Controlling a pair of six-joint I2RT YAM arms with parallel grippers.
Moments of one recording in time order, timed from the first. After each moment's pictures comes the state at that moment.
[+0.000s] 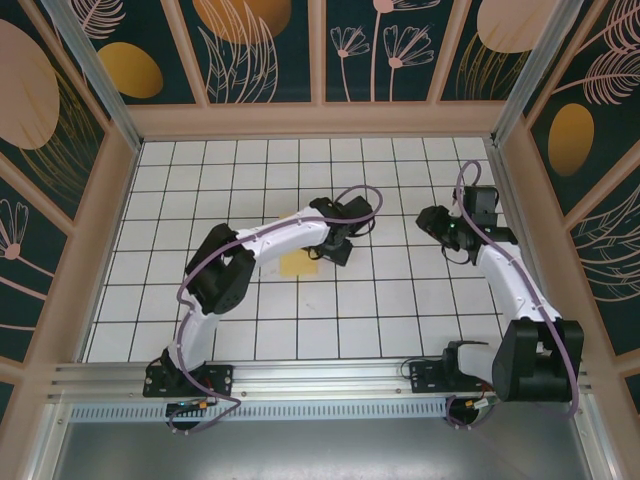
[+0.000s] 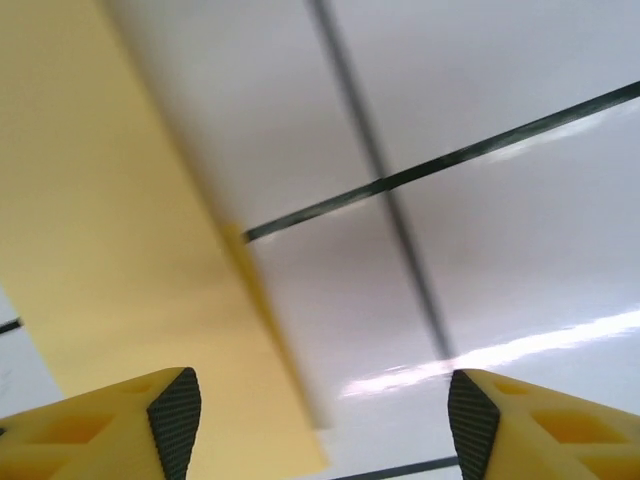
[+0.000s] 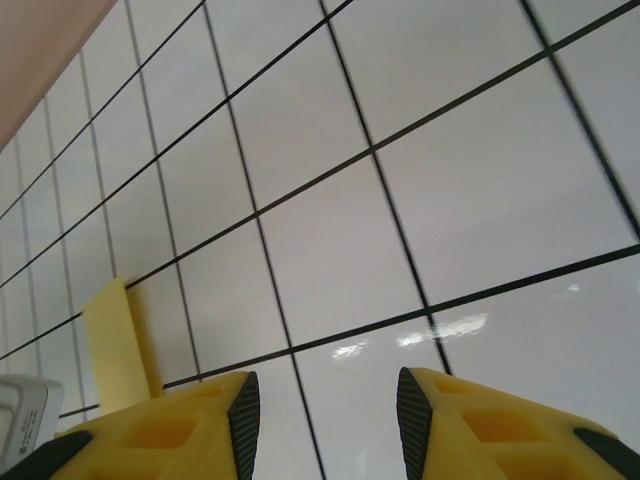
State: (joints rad) left arm -0.90 2.13 1.74 -1.00 -0.23 -0.52; right arm 0.00 1.22 0.82 -0.44 -0.37 0.55
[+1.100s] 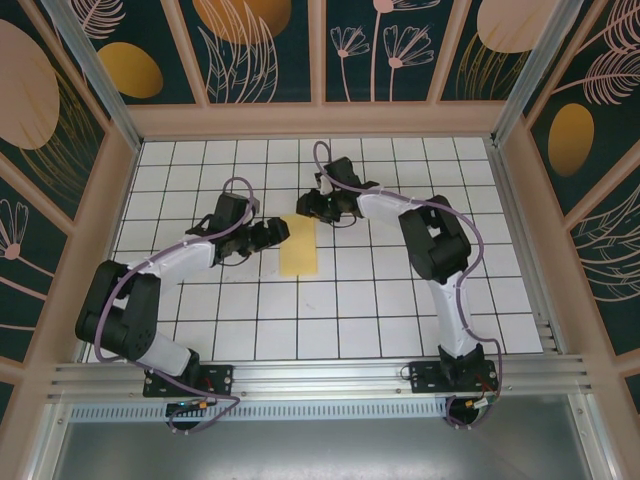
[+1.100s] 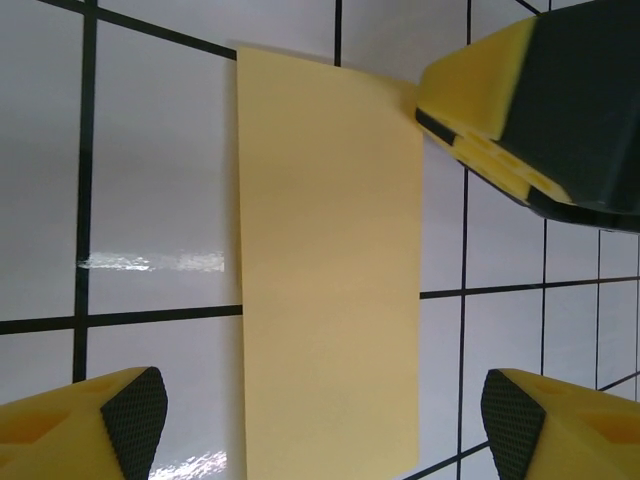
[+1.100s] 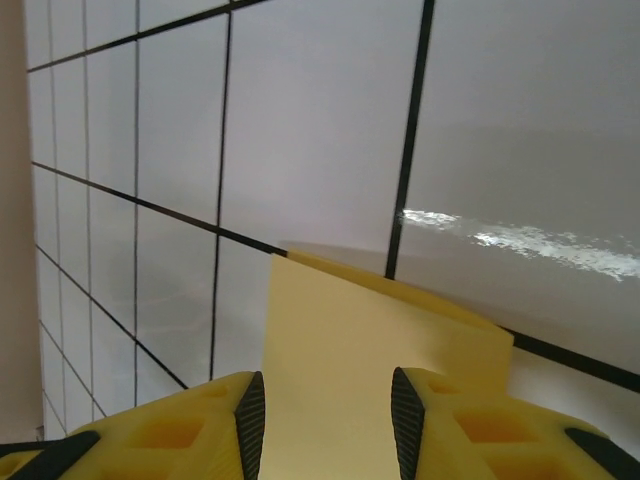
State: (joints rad) left arm -0.37 1.53 0.81 -0.14 0.34 -0.69; right arm 0.57 2.20 1.56 -0.22 -0.50 0.67
